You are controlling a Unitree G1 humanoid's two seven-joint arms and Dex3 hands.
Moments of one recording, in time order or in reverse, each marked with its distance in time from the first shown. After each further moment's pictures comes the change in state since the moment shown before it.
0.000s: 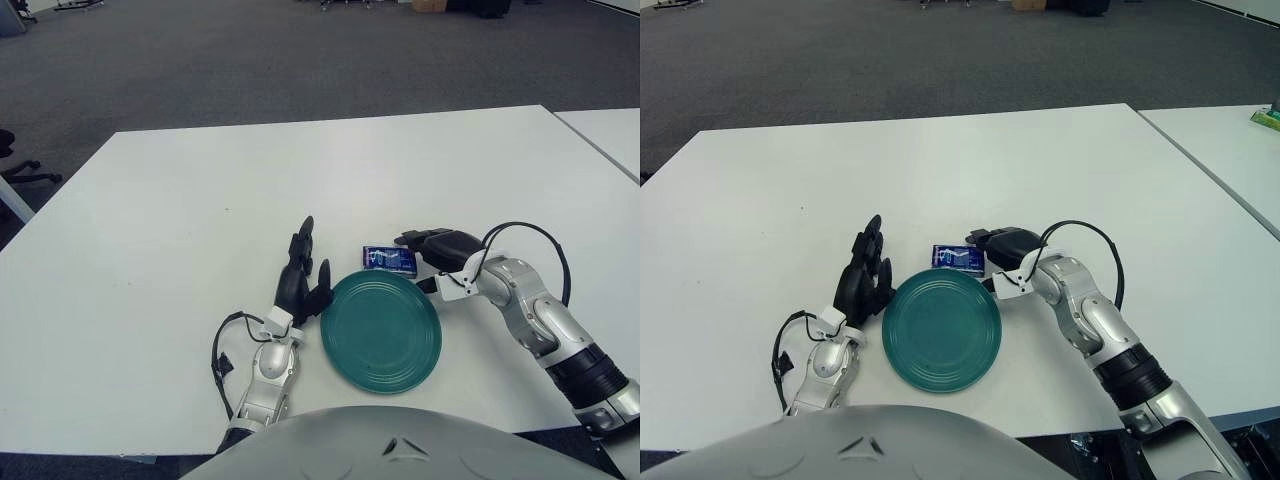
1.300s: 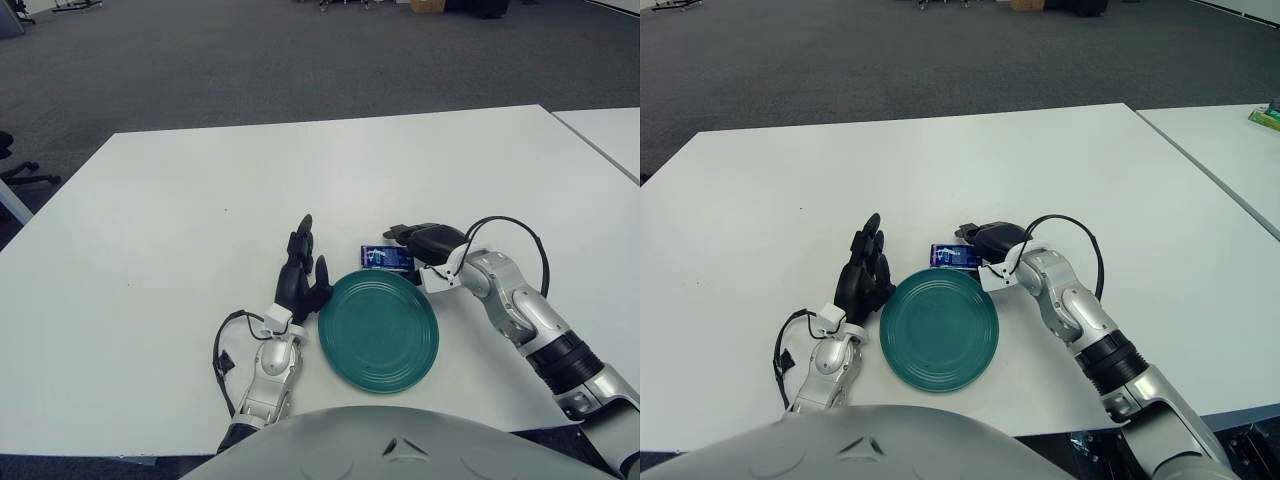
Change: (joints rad) left arm -0.017 -0.002 -0.007 0.006 -0.088 -0.001 0.021; right arm -0.084 0.076 0.068 0.090 -0.034 0.018 -0.044
